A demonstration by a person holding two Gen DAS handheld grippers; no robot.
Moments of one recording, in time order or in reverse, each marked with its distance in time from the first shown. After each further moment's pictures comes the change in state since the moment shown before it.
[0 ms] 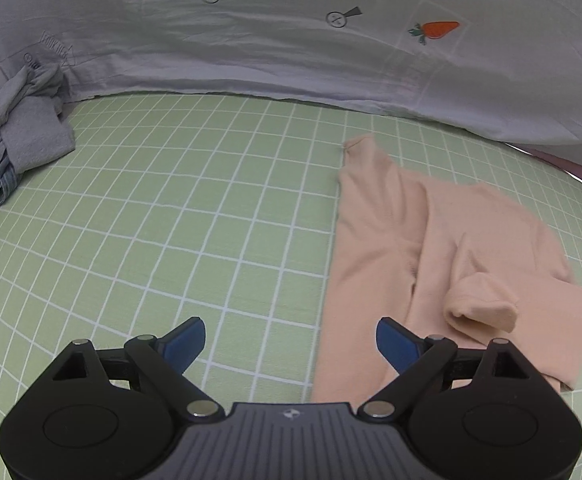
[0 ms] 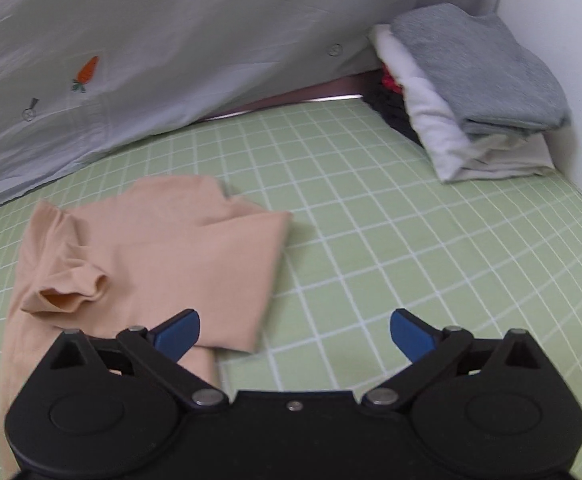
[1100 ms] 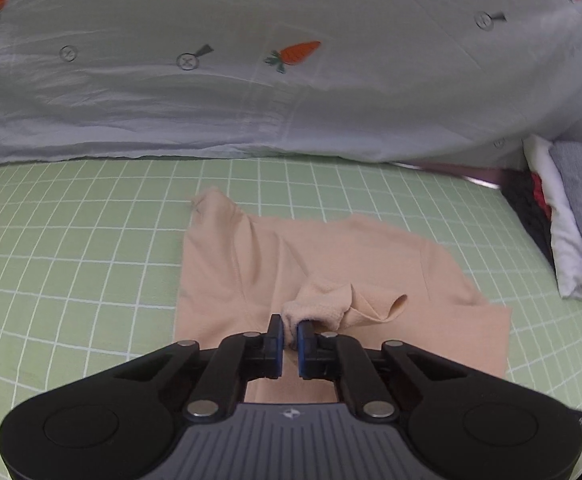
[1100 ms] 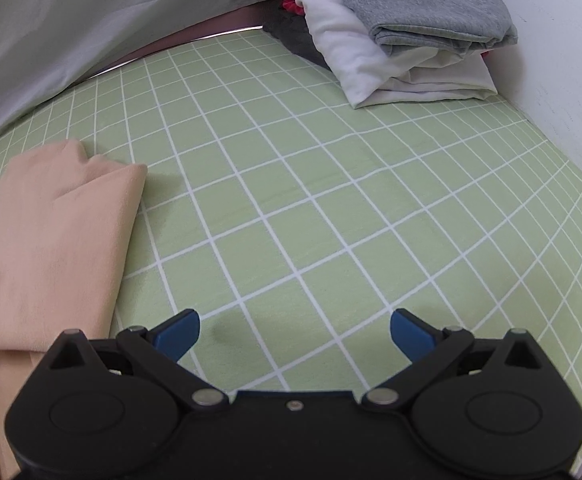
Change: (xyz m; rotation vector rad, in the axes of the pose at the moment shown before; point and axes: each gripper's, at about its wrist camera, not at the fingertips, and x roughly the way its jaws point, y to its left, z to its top) left arm 0.013 -0.044 0.032 0.051 -0.145 -0.259; right arm 0.065 -0.040 -0.001 0.062 0.151 -0.139
